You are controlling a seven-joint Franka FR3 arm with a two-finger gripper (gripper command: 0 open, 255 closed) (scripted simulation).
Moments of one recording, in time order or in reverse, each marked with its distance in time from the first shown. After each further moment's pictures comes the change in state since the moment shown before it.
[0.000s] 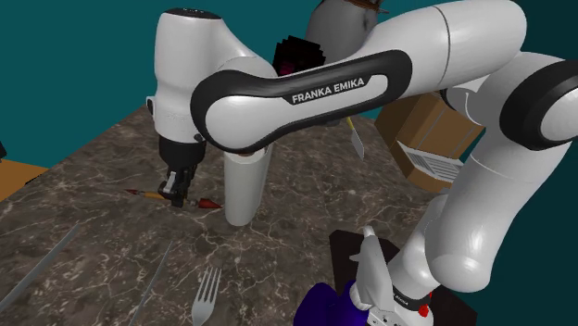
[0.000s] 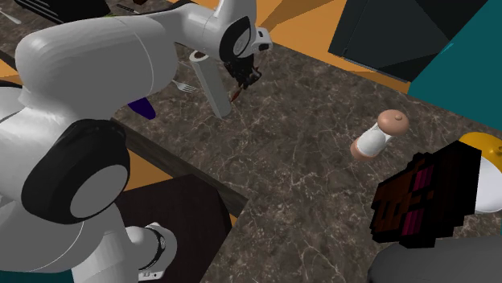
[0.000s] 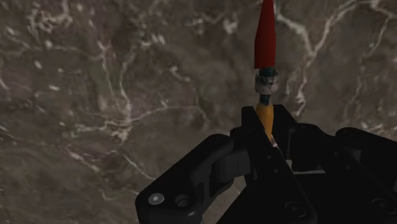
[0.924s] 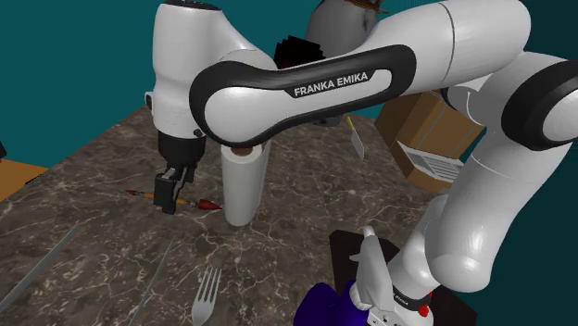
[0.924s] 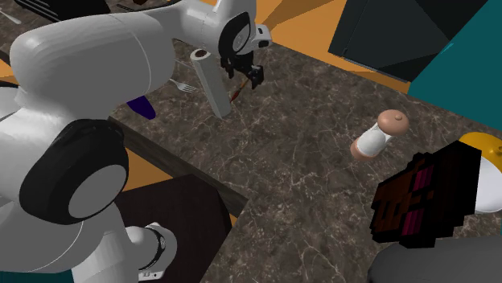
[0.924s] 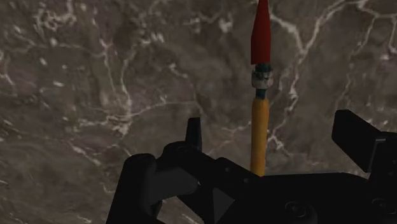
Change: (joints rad) arm 0.001 -0.004 0.002 0.019 0.005 -0.027 -0.002
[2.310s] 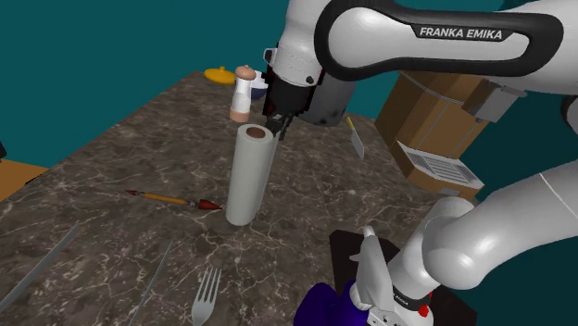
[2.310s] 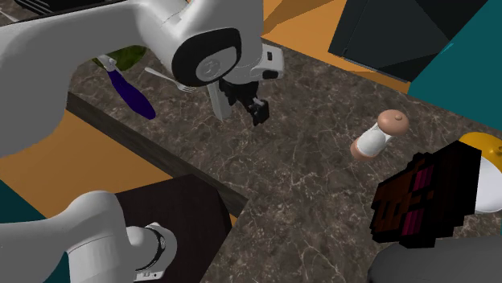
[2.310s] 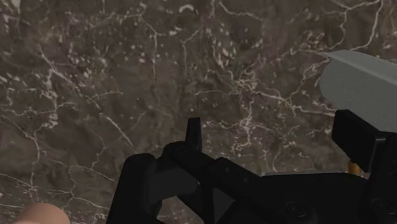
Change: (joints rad) arm -0.127 -0.529 -0.187 -0.298 0.171 -0.218 -0.131
